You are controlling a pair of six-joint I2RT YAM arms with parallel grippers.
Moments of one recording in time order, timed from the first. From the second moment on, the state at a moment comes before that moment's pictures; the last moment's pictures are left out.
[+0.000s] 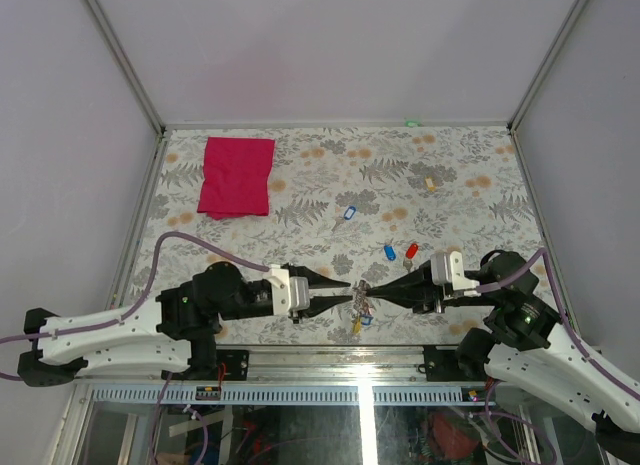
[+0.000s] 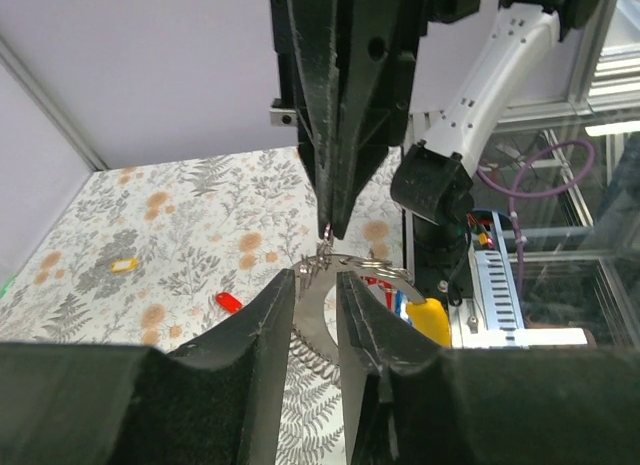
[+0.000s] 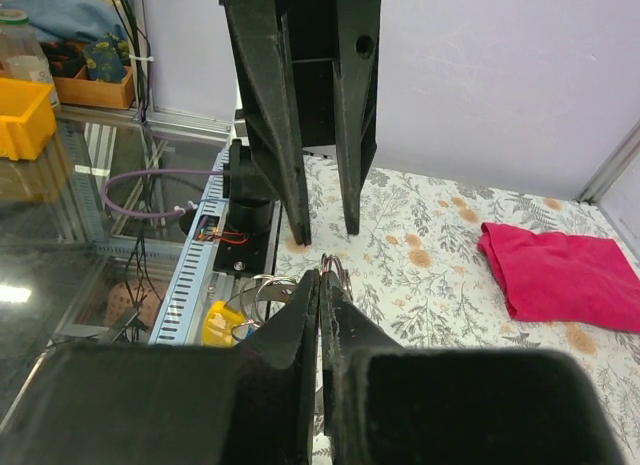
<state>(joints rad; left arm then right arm) -1.35 0.77 0.79 0.06 0.11 0.21 0.88 0.50 0.66 -0.01 -0.72 -0.09</state>
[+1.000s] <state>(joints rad) -1.35 0.80 0.80 0.01 0.19 0.26 0.88 0.53 0.69 -0.02 -0.80 -0.09</state>
